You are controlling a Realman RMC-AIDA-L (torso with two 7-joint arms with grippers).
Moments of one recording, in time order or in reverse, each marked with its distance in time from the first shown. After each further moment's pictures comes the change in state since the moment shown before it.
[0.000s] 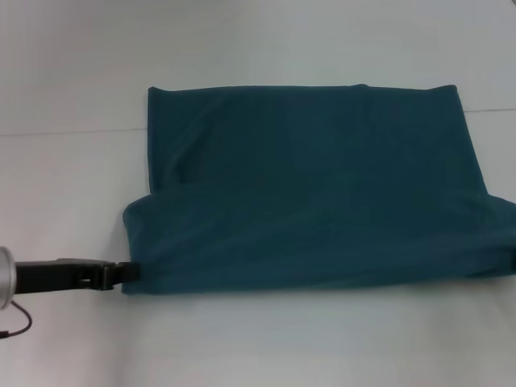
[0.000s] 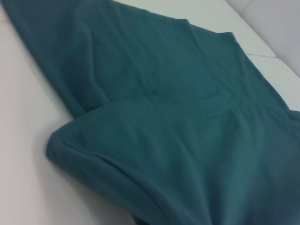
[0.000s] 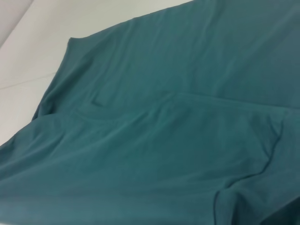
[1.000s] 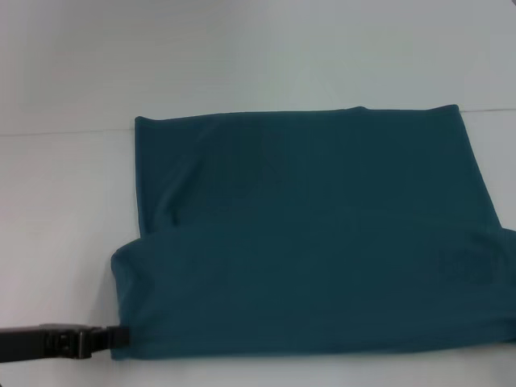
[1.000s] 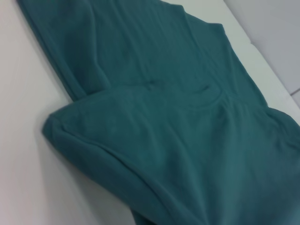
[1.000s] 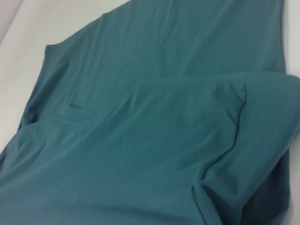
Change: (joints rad) left arm 0.128 -0.037 -0.093 0.103 0.025 0.252 -0.004; right arm -0.127 0.016 0.096 0.052 -0.004 -0.096 -0.077
